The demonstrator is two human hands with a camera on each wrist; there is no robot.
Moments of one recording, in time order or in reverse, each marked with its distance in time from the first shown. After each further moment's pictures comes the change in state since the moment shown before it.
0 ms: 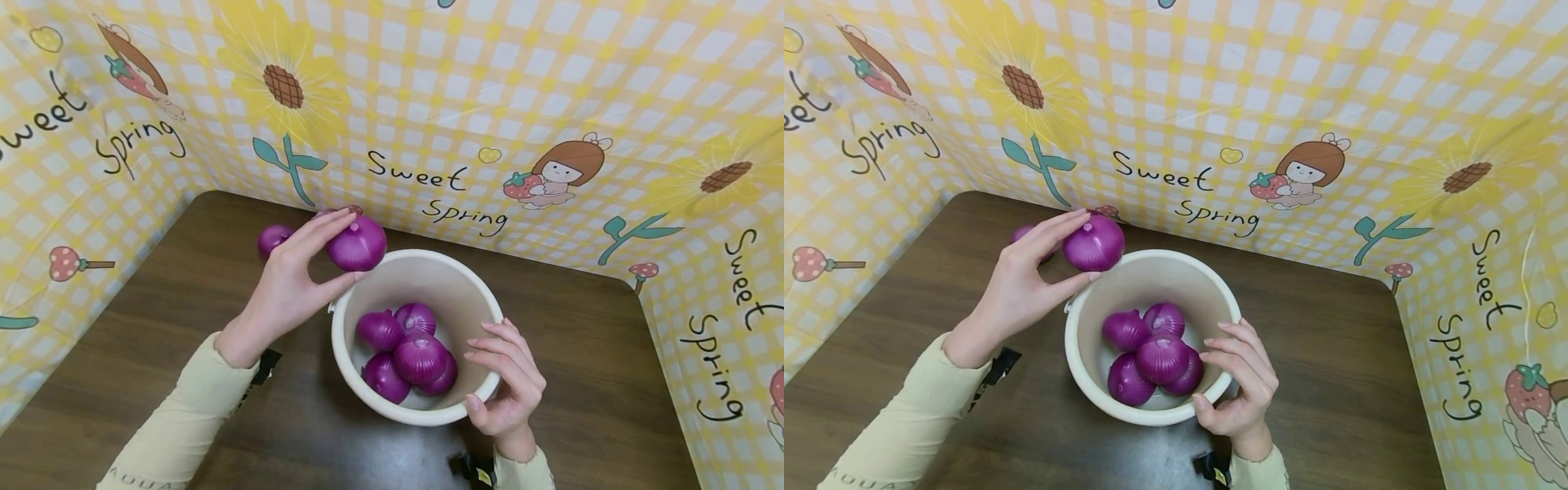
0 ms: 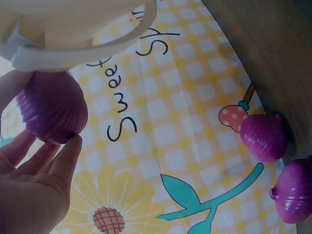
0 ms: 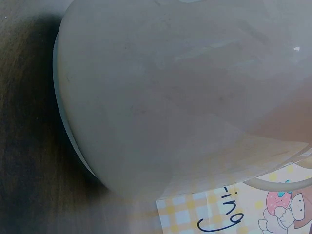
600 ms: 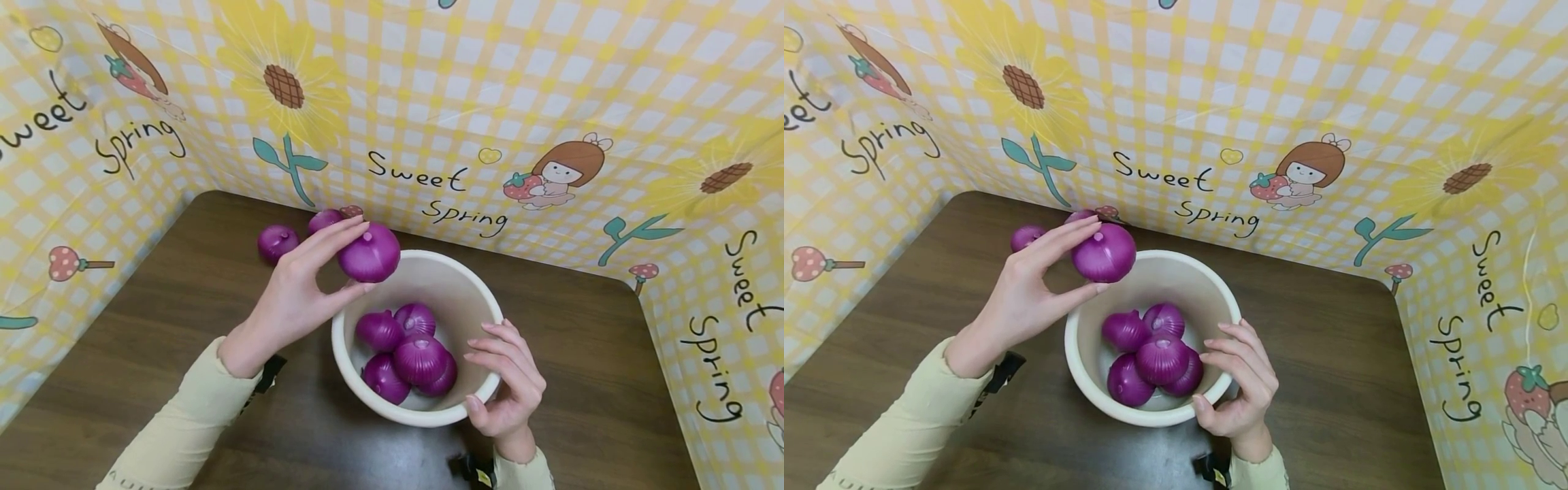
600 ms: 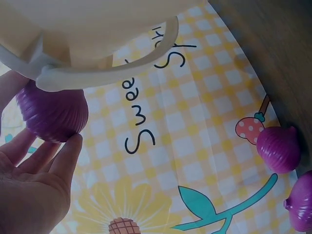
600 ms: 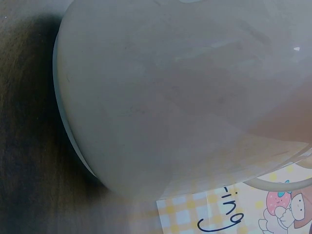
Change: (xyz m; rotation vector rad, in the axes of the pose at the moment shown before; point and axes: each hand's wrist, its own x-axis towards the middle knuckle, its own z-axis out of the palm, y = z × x) left_hand -0.001 0.017 0.002 -0.033 -0.040 0.011; right_hand 0.000 0.001 0.000 0.002 0.007 -0.013
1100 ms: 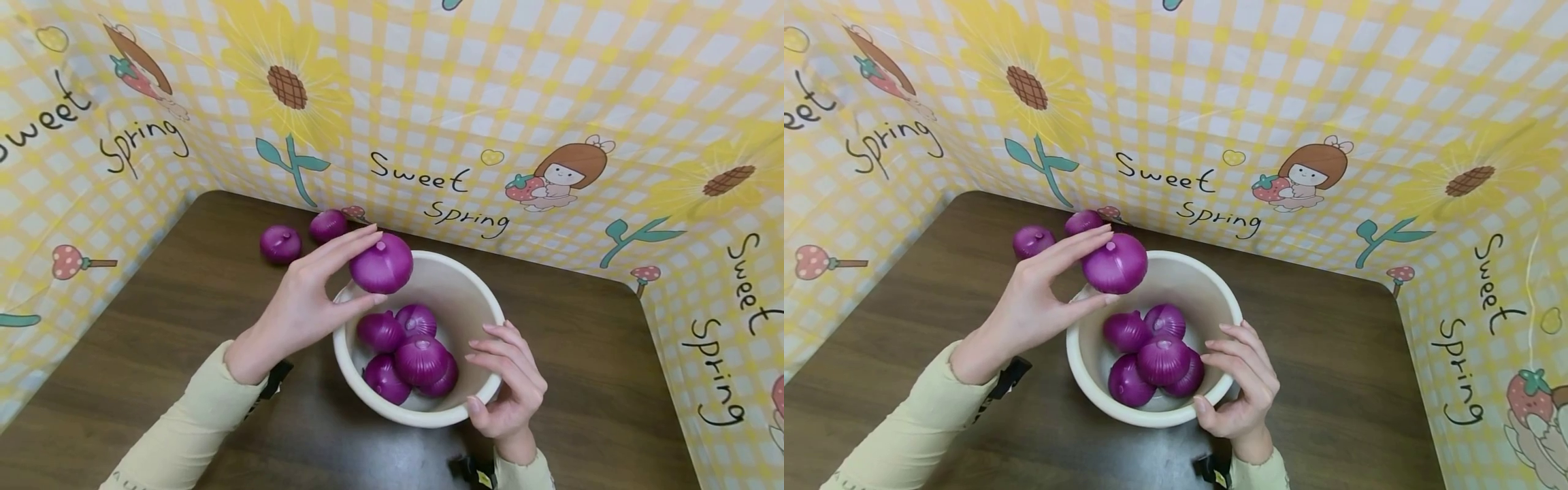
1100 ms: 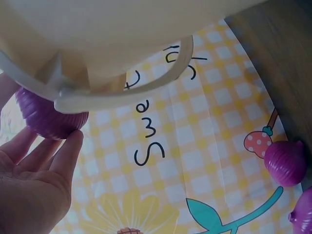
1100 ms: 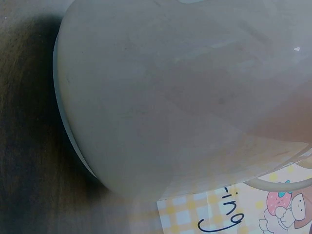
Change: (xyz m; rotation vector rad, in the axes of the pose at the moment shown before) left_hand -0.002 0.011 0.005 -0.081 -0.029 0.013; right_hand 0.001 0.000 0.001 0.006 0.004 -0.005
